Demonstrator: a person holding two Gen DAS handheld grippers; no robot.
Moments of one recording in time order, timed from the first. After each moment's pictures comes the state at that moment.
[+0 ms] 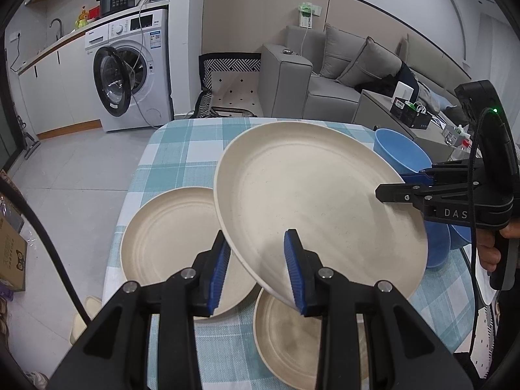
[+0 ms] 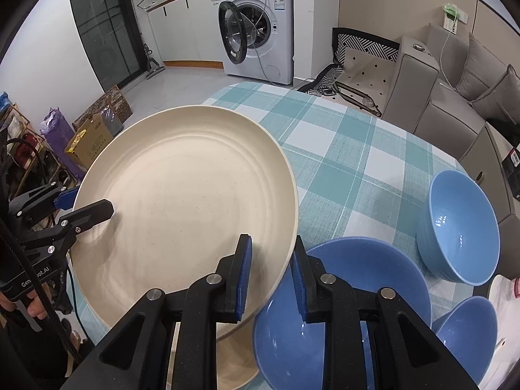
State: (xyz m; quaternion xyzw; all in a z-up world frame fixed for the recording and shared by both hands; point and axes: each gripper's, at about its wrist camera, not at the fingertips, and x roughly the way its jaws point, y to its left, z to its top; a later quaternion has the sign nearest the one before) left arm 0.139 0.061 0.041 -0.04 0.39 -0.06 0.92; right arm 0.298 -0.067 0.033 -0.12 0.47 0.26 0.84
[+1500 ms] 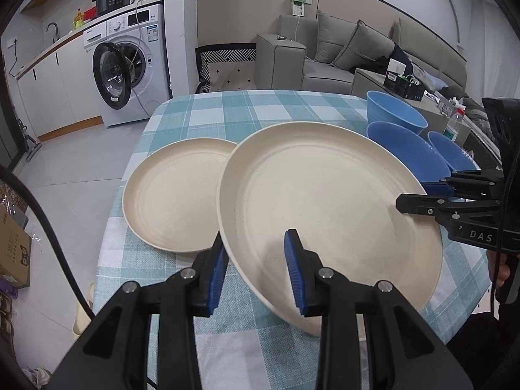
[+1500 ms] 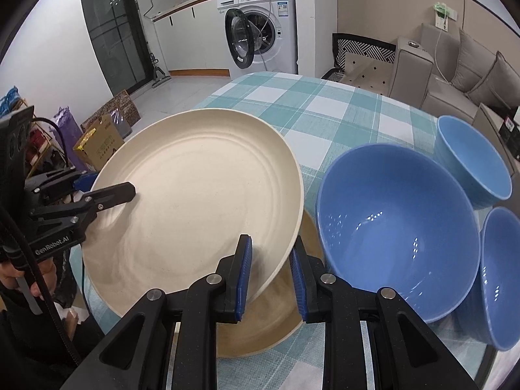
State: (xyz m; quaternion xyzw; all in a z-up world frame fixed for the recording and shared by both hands) left arm 0.082 0.058 -0.004 -0.01 0.40 -0.06 0.92; right arm 0.194 -0.079 -0.012 -0.08 0.45 0.27 0.85
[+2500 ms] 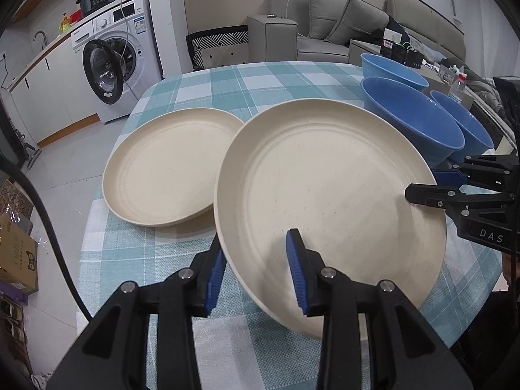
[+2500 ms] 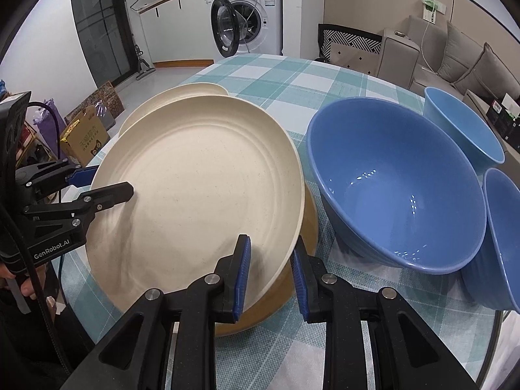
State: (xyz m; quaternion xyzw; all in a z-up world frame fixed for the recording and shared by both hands) left arm 0.079 0.034 -0.038 0.03 0.43 -0.07 0.90; right arm 0.173 -0.086 -0.051 -0.11 0.46 0.23 0.85
